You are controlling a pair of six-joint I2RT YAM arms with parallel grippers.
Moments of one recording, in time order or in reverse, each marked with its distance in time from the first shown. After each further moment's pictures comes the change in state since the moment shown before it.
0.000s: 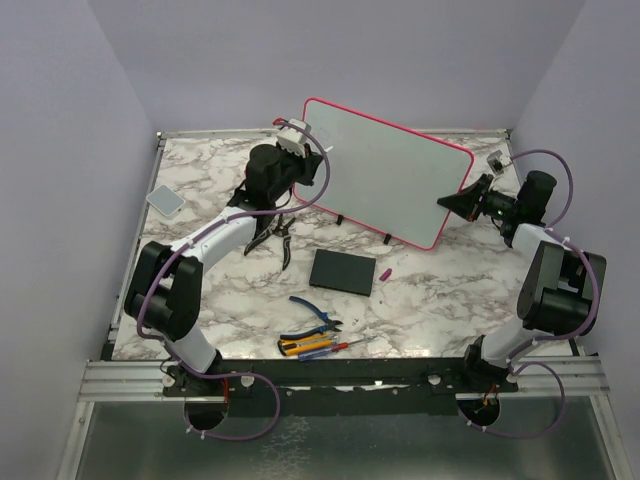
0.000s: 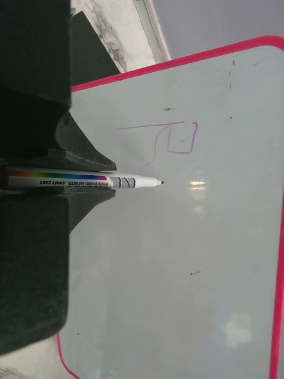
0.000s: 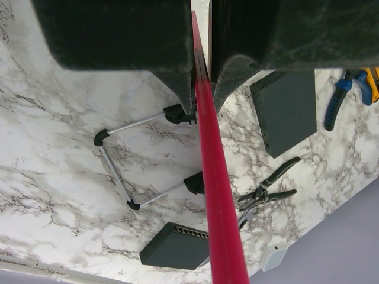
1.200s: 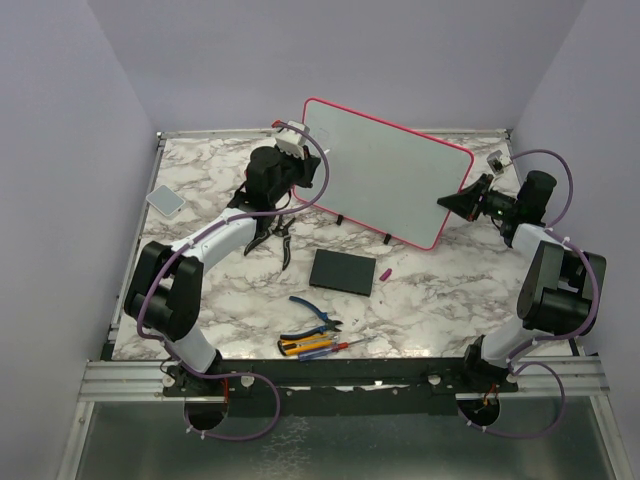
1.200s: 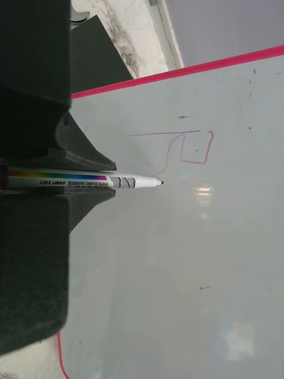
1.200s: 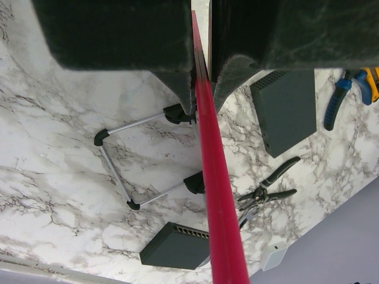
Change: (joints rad) left arm 0.000 -0.002 -0.014 -0.008 -0.040 -0.014; right arm 0.000 0.000 0.000 0.006 0.001 0.007
